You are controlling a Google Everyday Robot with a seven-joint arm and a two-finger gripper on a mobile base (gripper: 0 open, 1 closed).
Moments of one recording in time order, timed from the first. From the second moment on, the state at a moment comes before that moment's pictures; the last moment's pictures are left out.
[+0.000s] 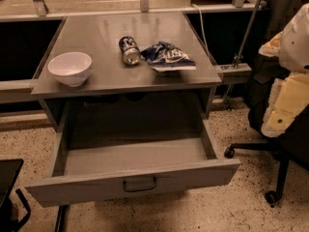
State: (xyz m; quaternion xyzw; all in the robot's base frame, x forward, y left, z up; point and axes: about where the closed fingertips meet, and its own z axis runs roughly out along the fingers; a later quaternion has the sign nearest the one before) arm 0.438 -0.216 0.977 -0.60 0.78 -0.04 0.16
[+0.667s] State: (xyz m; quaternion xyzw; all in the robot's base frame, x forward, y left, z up) arm 0.480 -0.194 0.970 -0.63 0.76 -0.01 0.18
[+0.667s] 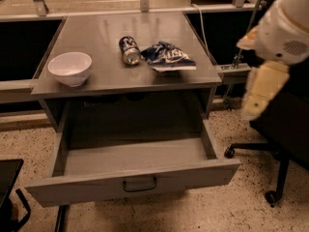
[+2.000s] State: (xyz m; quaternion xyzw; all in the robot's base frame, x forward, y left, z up) arm 0.672 -0.099 0.908 -0.65 0.68 0.12 0.32
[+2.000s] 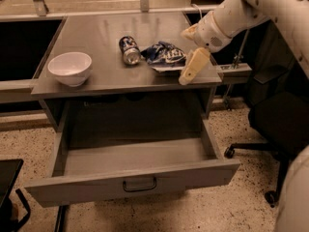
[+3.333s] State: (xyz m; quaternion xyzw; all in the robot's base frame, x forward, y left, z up) arm 0.728 -0.084 0.874 -0.61 0.71 0.10 0.34
